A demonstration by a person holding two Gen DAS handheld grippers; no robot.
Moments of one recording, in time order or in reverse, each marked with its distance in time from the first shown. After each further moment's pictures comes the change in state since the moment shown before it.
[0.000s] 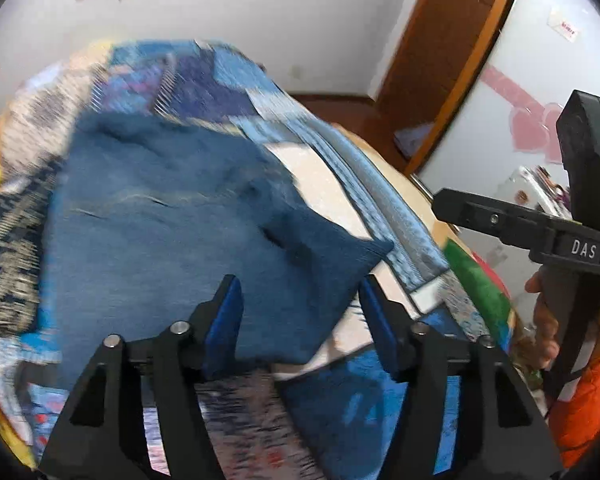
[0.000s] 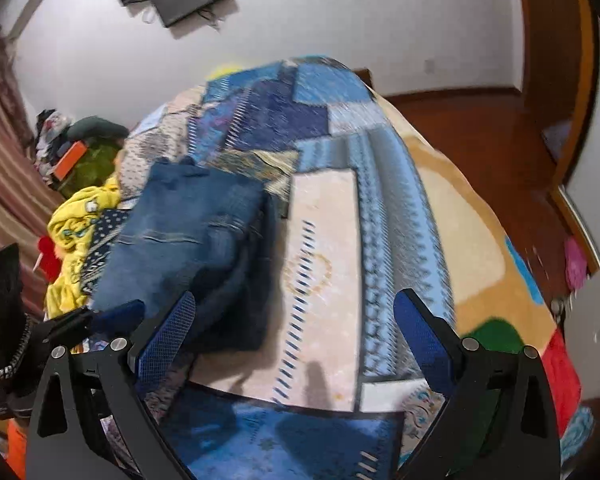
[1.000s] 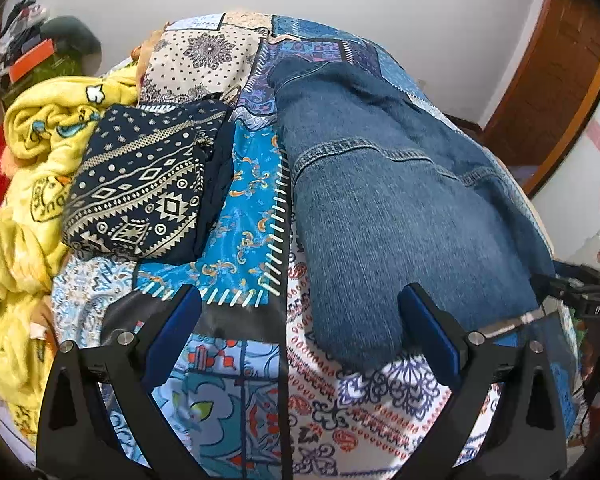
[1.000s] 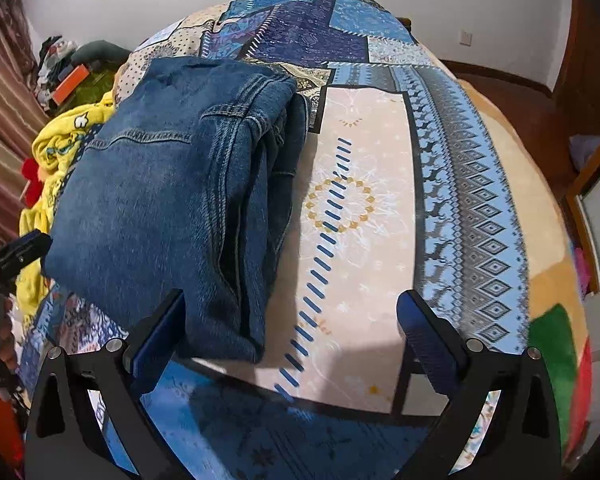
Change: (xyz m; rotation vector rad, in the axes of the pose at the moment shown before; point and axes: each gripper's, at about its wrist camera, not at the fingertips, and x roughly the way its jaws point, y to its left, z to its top) left arm -0.028 0.140 -0.052 -0.236 0.019 0.291; right arm 0.070 0.017 -0.042 -0.141 0.208 -0.029
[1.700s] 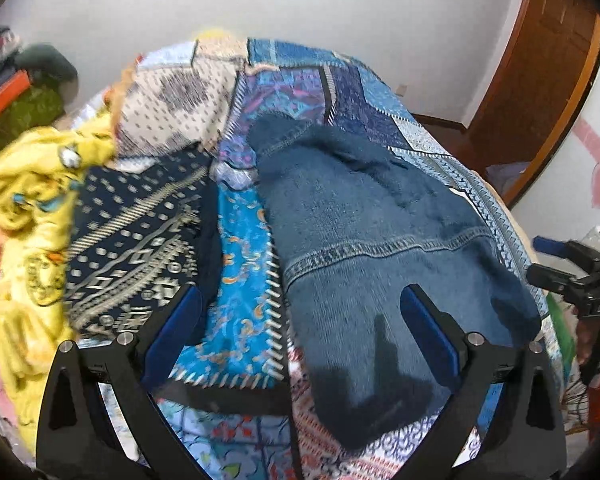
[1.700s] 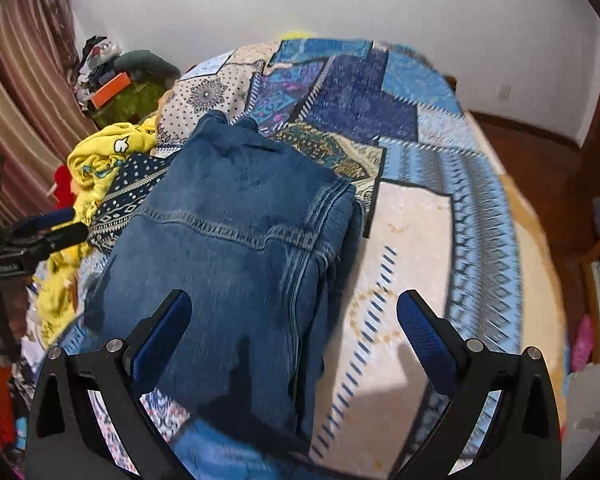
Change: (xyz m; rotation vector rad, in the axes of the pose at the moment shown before) left arm 0.008 0.004 0.081 0.049 0.001 -0.069; right arm -0.002 0.022 0.074 -0.104 -0.089 0.108
